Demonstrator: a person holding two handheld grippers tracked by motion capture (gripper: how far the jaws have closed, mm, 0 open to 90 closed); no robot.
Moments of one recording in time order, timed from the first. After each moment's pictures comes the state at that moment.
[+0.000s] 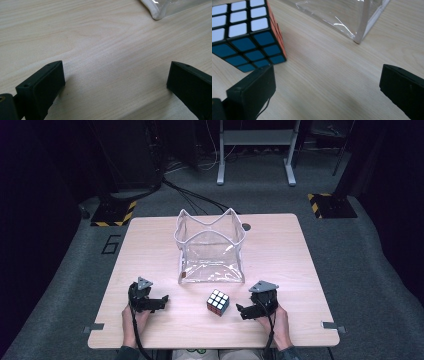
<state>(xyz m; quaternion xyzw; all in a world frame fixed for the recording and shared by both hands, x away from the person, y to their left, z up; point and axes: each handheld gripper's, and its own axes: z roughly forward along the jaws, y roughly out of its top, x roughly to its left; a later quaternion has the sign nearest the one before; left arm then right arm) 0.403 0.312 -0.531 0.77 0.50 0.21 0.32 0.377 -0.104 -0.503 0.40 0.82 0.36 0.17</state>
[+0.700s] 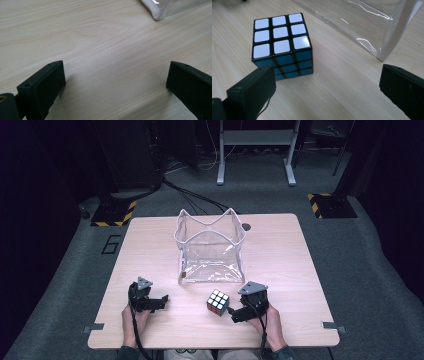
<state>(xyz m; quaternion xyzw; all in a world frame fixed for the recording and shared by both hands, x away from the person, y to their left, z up) 0.403 0.312 -0.530 0.77 0.50 0.21 0.32 0.368 -0.075 -0.489 0.36 0.84 0.37 0.17</state>
